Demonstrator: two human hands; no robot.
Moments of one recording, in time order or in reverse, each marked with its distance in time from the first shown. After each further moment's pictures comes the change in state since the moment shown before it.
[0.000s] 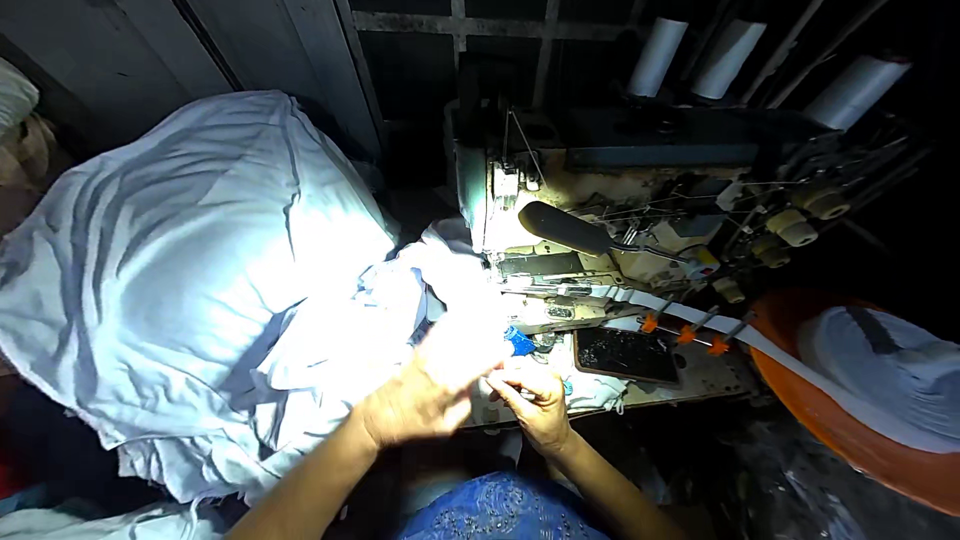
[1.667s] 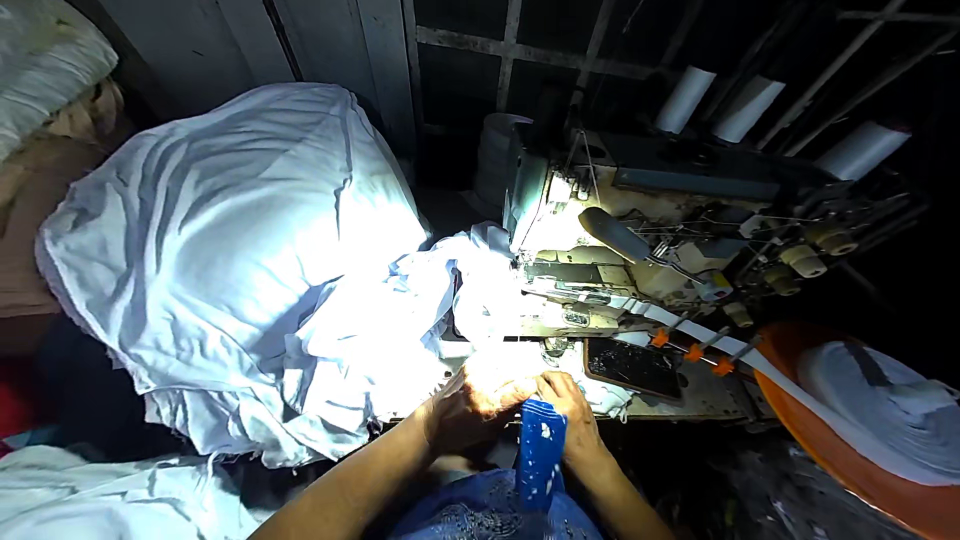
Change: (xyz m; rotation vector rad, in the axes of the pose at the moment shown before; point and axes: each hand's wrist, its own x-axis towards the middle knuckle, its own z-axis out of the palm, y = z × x) left_hand 0.001 0.040 0.029 -0.136 0.360 0.179; right_hand -0.043 0.005 -0.039 -1.003 -0.261 0.006
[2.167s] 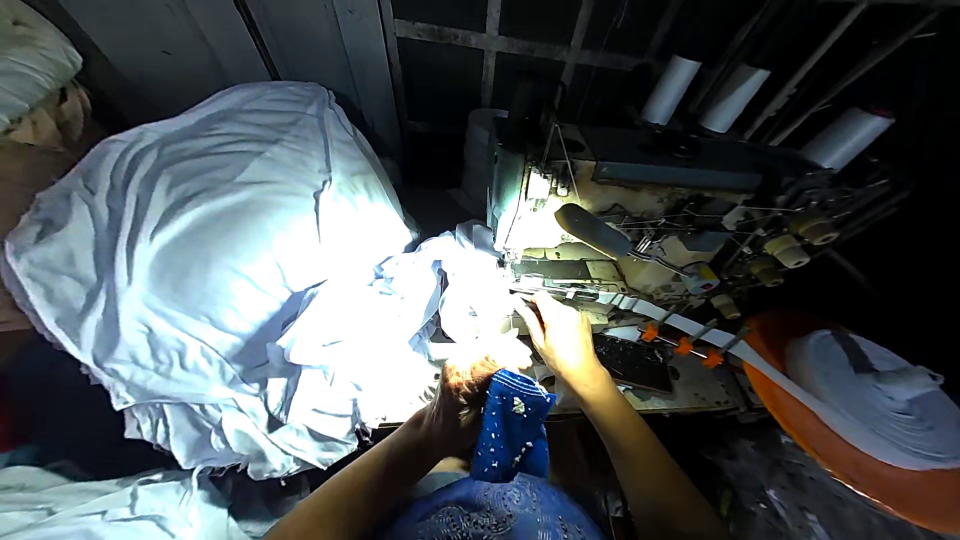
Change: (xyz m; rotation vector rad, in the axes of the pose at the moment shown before) left_hand 0.021 0.019 -0.003 -0.276 0.250 -0.242; right_hand 0.125 -0.016 -0.049 0.006 -0.021 0.134
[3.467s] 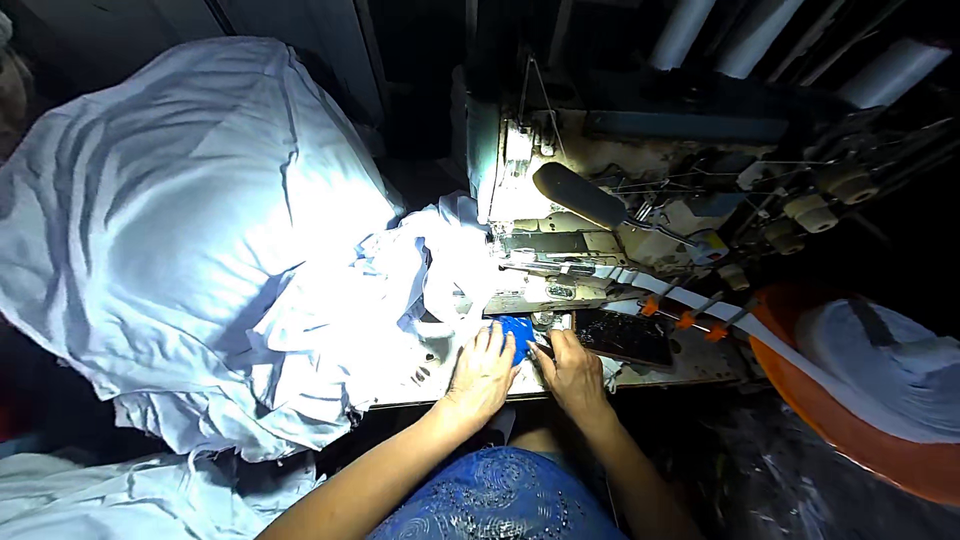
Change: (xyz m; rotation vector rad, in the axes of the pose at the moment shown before) left_hand -0.044 -0.036 0.056 0.707 -0.745 -0.488; right_hand -0.097 0.047 0.036 -0.116 0.039 0.094
